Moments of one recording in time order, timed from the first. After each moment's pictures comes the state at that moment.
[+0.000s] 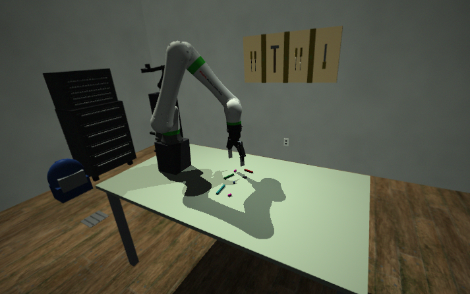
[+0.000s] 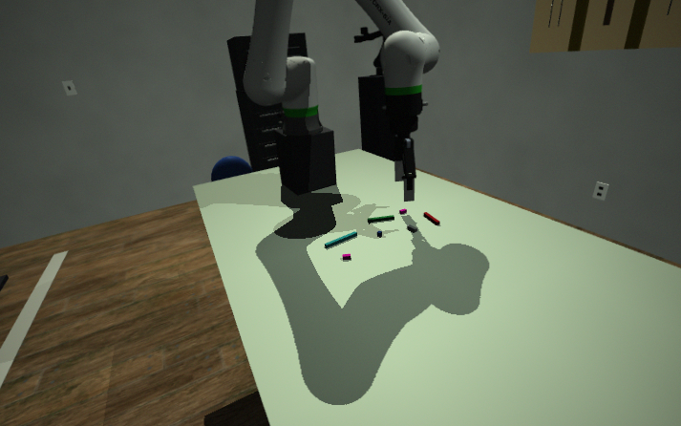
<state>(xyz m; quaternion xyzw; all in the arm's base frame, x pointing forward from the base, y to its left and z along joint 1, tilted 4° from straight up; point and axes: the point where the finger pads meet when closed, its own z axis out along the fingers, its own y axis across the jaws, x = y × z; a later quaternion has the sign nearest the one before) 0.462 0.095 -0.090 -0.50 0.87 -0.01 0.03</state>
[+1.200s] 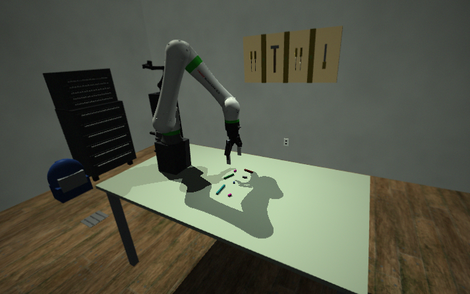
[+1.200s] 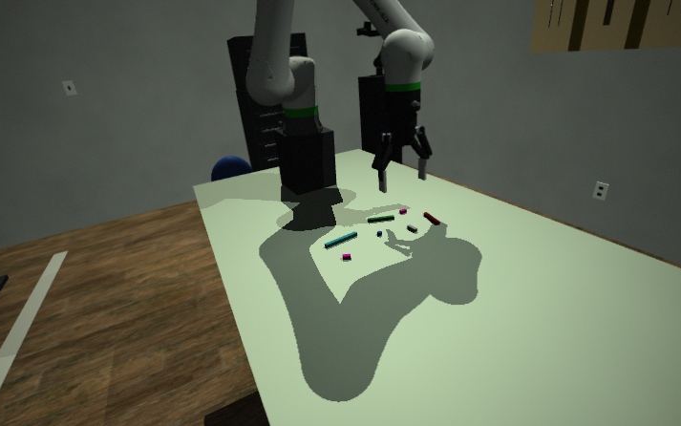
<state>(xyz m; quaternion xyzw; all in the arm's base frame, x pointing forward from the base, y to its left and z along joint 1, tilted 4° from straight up) 0.439 0.112 -0.087 0.02 1.00 0.01 0.03</state>
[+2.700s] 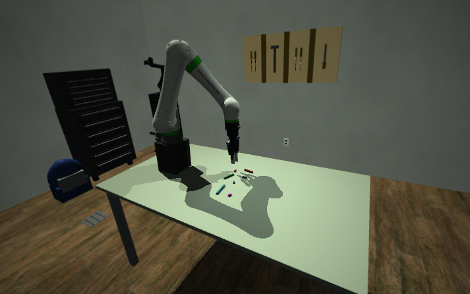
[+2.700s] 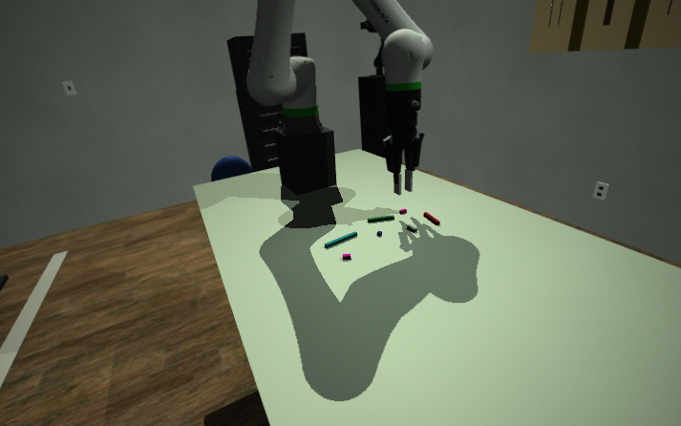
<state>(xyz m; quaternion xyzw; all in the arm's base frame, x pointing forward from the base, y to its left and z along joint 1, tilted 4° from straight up) 0.438 0.112 -0.087 0.04 1.00 0.00 0.04</state>
